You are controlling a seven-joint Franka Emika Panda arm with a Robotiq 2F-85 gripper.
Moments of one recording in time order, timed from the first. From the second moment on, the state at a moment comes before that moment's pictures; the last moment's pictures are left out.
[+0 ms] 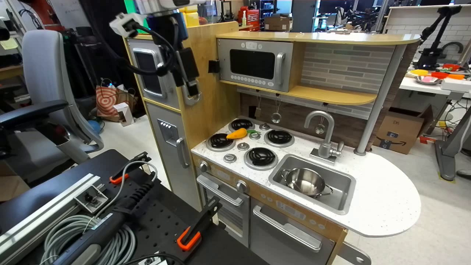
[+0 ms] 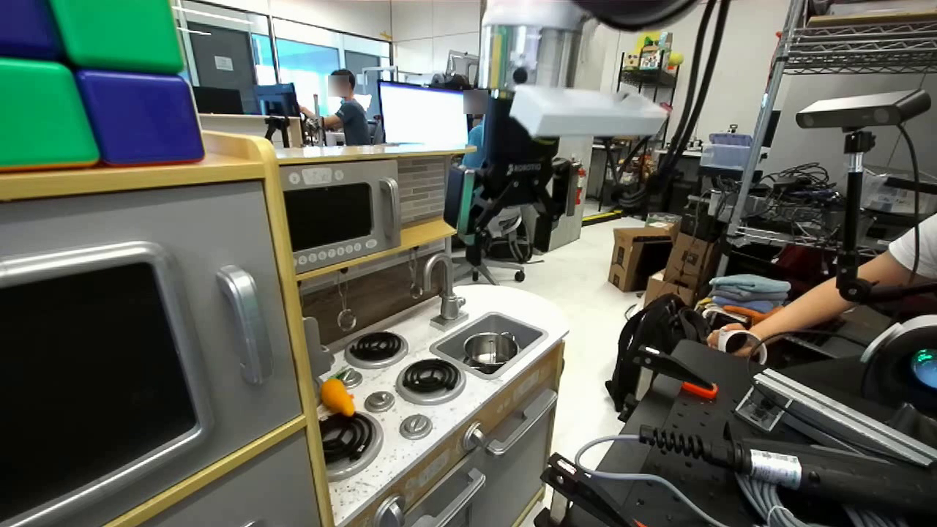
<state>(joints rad) -0.01 -0.03 0.18 -2.49 -0.16 2.54 0.60</state>
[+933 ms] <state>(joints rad) 0.13 0.50 -0.02 -2.00 -0.40 2.57 0.94</state>
